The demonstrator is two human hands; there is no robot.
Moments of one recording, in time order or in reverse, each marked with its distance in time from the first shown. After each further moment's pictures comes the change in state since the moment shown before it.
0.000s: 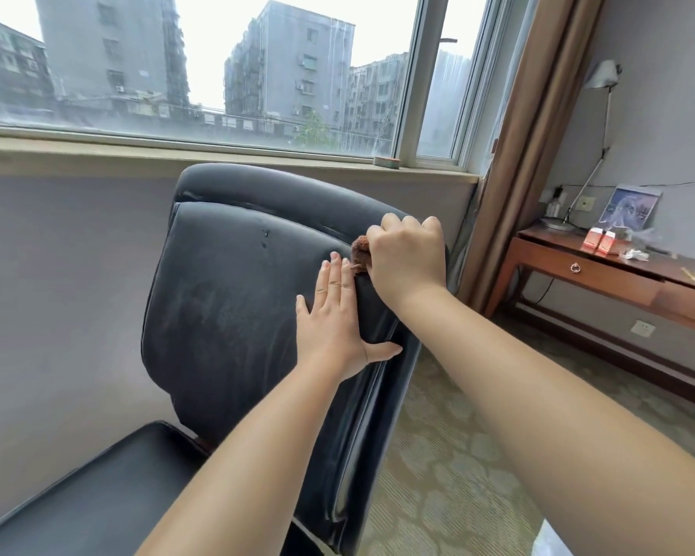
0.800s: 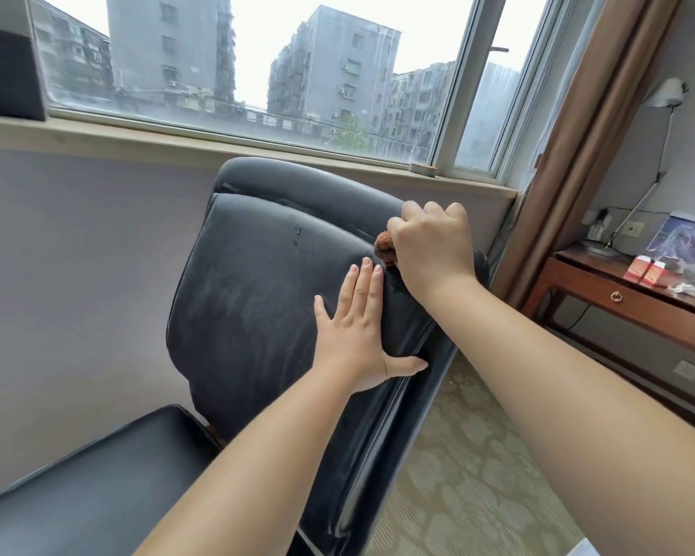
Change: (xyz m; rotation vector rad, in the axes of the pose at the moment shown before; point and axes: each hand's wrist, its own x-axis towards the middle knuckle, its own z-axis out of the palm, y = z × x) left_hand 0.001 -0.004 0.006 0.028 -0.007 0.043; right_hand 0.024 0.001 0.003 -0.089 -0.003 -0.158
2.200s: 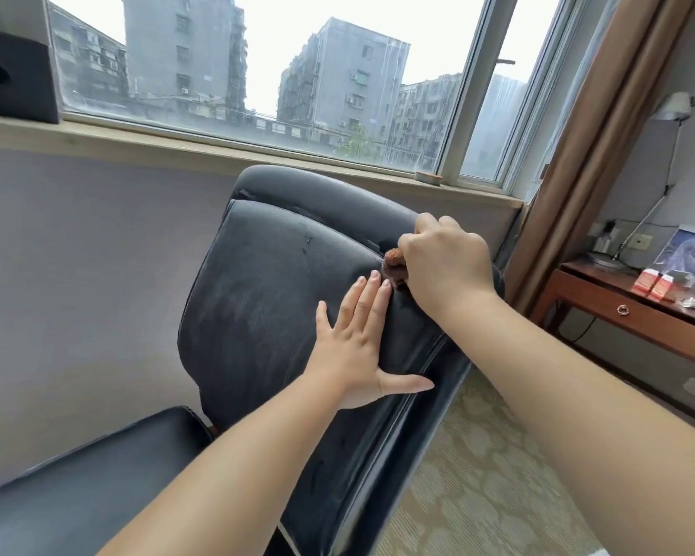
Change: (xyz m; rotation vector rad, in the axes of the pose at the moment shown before) left_hand -0.009 -0.006 0.000 -0.028 -0.012 0.116; right_hand -0.013 0.018 -0.036 0.260 -0.259 0.046
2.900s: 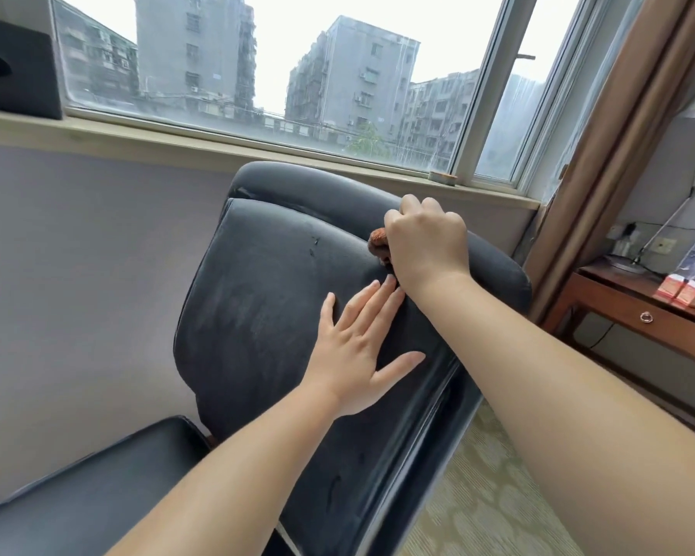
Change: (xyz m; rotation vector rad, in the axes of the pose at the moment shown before) left_hand 0.014 -0.037 0.010 -0.058 0.205 0.094; right_hand 0.053 -0.034 0.023 0.073 0.045 0.010
